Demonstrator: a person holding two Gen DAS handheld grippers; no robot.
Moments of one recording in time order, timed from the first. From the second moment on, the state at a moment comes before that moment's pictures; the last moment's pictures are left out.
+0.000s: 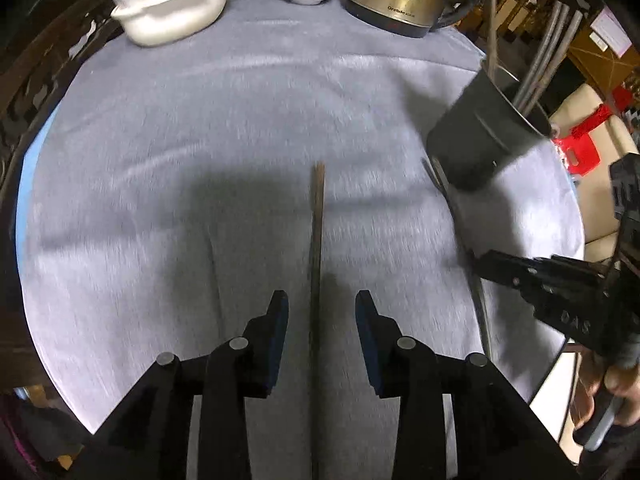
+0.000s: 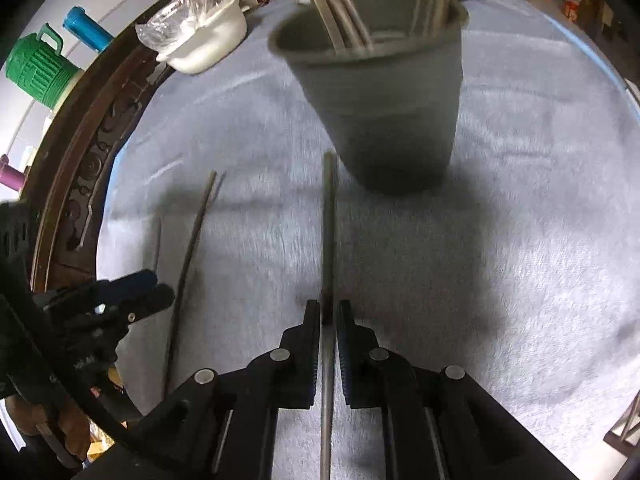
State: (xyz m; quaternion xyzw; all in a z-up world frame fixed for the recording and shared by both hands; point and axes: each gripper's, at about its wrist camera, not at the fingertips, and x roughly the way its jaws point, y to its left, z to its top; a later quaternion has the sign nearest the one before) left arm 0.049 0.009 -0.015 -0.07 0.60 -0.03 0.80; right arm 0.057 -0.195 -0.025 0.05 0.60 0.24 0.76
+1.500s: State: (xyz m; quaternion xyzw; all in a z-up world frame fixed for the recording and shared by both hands) left arm 0.088 0.086 0.020 -0.21 0.48 -0.03 0.85; right arm 0.043 -0.150 0.053 -0.02 0.48 0.28 0.83
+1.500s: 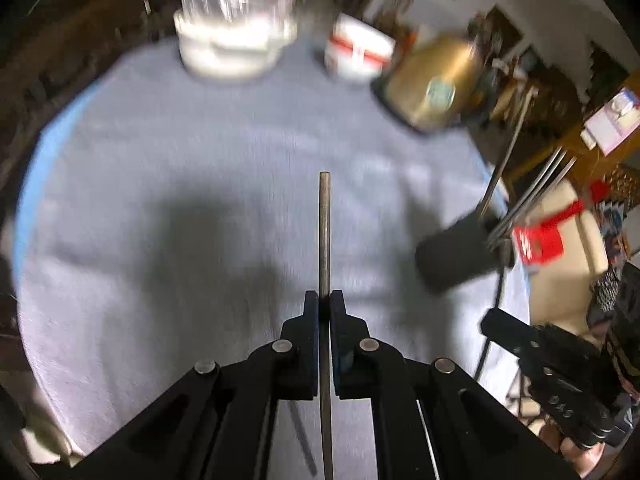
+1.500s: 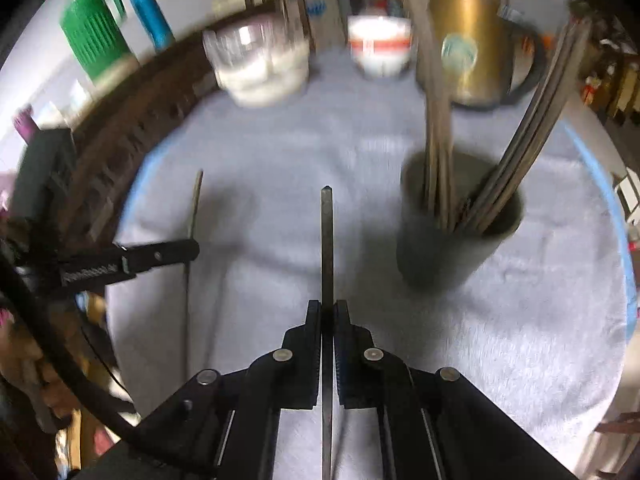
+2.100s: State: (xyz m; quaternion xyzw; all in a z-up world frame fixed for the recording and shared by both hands) left arm 0.040 0.044 0.054 -0.11 0.25 0.05 0.96; right arm 0.002 -0.188 0.076 0.05 0.24 0.19 0.95
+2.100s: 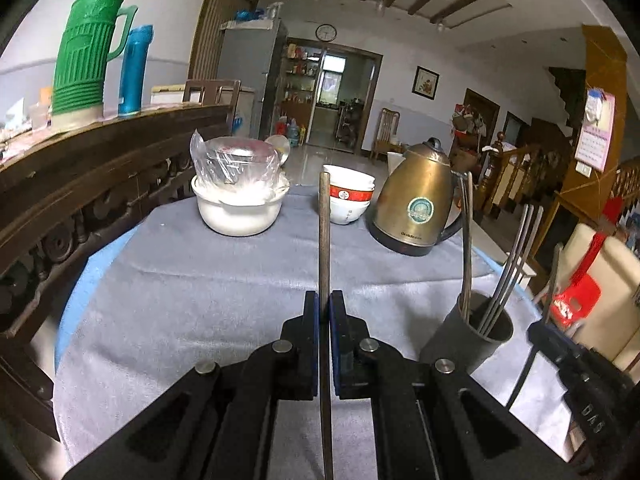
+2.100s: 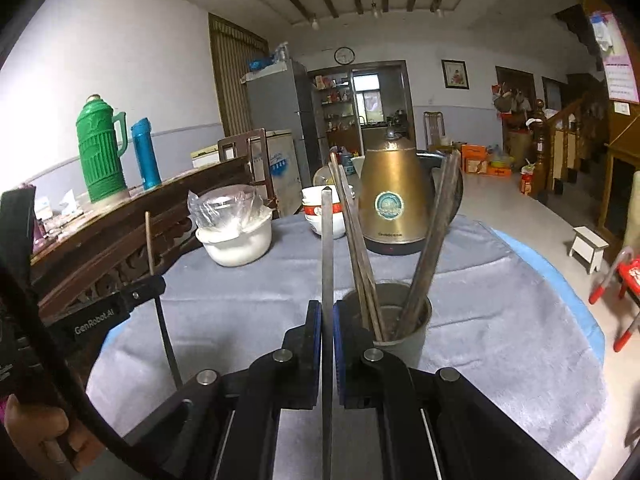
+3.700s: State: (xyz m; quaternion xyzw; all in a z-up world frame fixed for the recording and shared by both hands) left arm -0.002 0.069 0.083 -0.17 0.30 0.08 0.94; right arm -0.056 -0.255 0.114 0.10 0.20 0.17 0.96
